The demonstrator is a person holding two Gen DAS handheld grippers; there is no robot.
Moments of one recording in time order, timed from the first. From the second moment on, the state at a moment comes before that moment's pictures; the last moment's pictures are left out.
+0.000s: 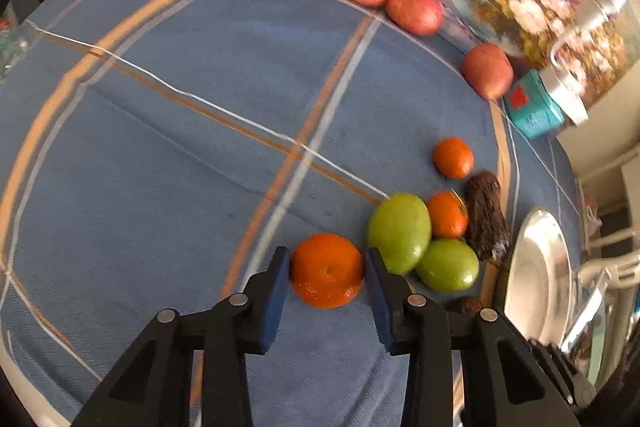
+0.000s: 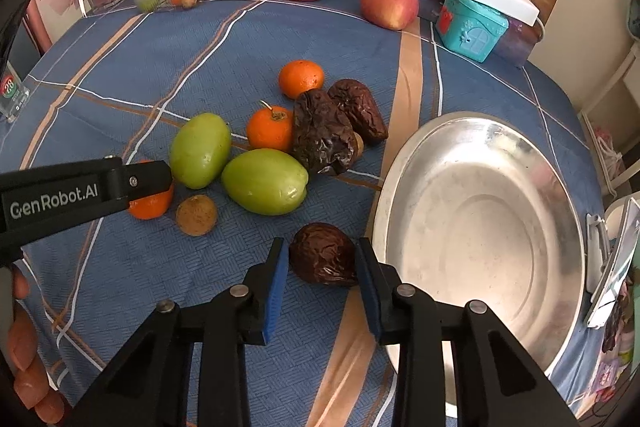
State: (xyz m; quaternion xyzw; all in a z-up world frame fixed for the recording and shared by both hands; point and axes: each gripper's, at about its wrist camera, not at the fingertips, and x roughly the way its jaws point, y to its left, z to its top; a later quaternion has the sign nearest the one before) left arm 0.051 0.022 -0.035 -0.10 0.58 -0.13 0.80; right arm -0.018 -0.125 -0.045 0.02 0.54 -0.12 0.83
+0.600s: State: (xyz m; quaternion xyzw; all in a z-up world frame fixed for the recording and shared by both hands) left arm 0.044 0.026 0.006 -0.12 0.52 -0.14 0.84; right arm -0.027 -0.134 -0.008 0.15 0.48 -0.04 0.86
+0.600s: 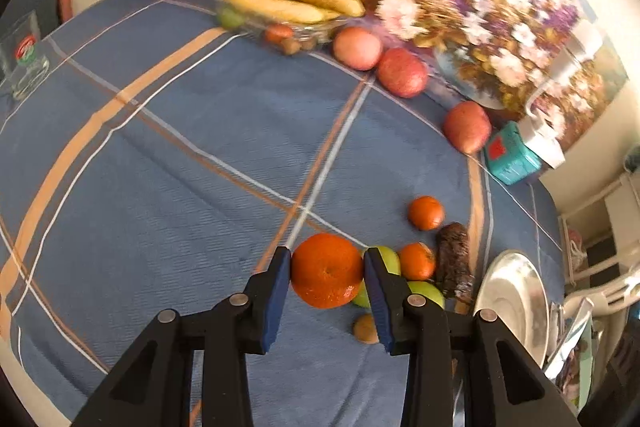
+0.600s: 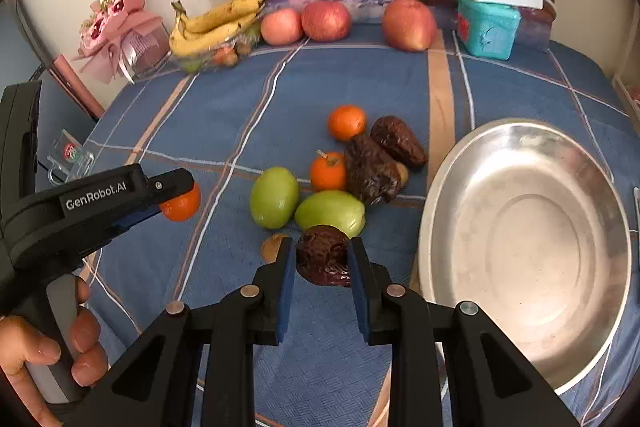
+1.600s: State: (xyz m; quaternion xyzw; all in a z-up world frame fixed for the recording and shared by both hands) left arm -0.025 -0.152 0.003 0.03 0.52 -0.35 0.78; right arm -0.111 -0.272 -0.024 0.30 0.46 -0.29 0.78
